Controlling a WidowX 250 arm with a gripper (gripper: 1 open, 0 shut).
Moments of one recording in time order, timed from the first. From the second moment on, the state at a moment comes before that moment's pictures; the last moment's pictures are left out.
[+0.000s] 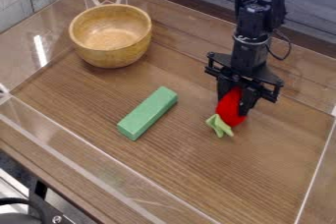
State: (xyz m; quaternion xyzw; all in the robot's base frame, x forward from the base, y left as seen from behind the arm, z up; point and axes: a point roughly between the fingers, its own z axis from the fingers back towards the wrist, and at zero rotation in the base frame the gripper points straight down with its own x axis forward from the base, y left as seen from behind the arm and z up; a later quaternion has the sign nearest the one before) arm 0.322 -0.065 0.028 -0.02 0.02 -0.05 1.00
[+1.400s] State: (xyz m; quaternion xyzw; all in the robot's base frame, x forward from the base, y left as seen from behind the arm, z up) arm 0.325 -0.070 0.019 -0.03 0.03 -0.05 1.00
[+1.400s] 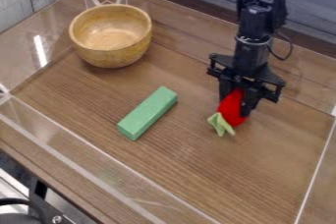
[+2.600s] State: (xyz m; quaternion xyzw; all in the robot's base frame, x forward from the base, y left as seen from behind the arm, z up) arm 0.318 -0.064 0.019 -0.03 0.04 -0.05 1.00
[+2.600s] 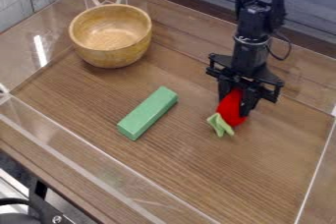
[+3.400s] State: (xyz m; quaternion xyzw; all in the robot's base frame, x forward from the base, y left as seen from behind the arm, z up) arm 0.312 -0.055 0.020 -0.03 0.06 -0.04 1.00
